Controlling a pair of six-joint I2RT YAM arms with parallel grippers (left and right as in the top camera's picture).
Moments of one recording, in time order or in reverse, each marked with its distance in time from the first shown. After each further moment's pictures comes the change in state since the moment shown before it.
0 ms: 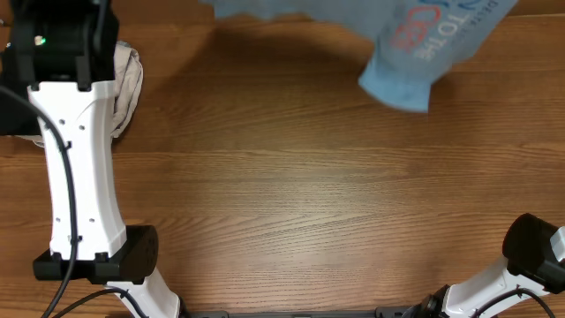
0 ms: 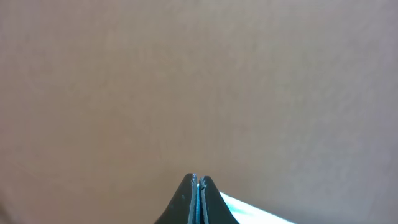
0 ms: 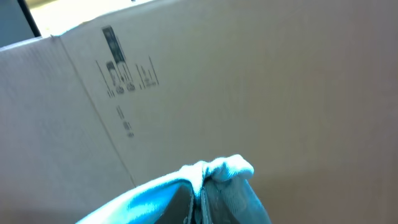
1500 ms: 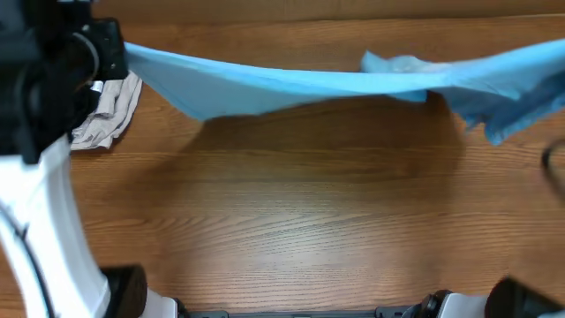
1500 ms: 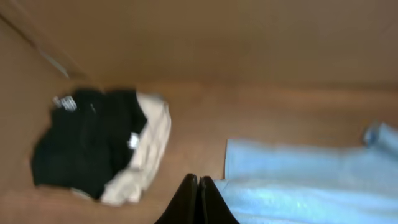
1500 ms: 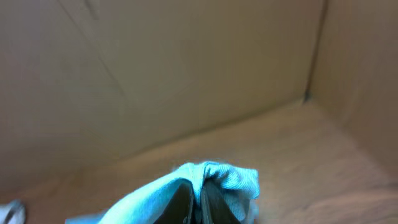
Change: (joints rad) left arm 0.069 -0.229 0.000 -0.922 0.133 -0.055; right arm 0.004 -0.379 -0.029 -0.820 0.216 -0.206
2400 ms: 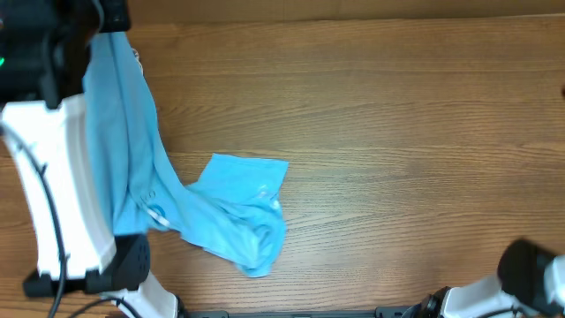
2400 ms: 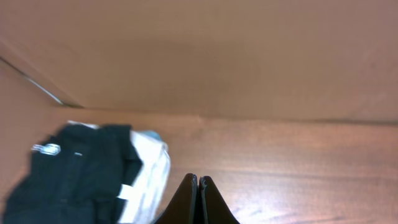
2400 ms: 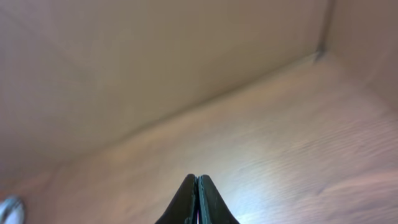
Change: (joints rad) left arm 0.001 0.192 0.001 0.241 -0.018 0.000; right arm 0.000 0.266 0.003 0.032 -0.021 0.021
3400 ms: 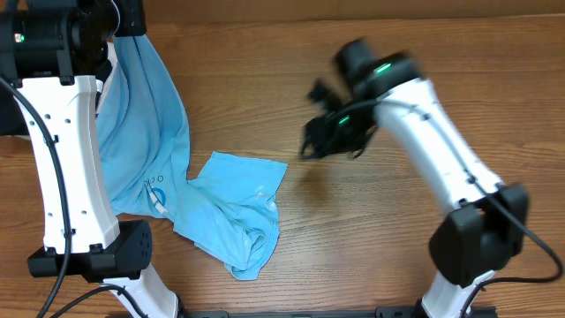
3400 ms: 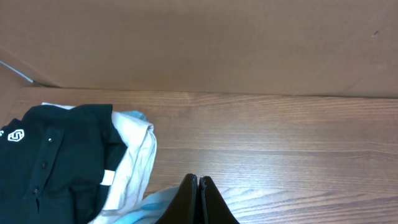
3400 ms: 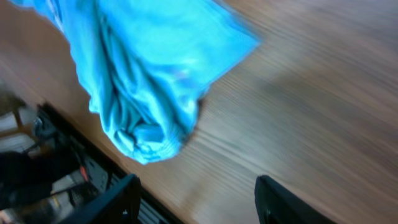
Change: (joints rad) left arm 0.000 0.058 -0.003 -0.053 0.050 0.000; right arm 0.961 0.124 -1.018 0.230 -0.111 -0.078
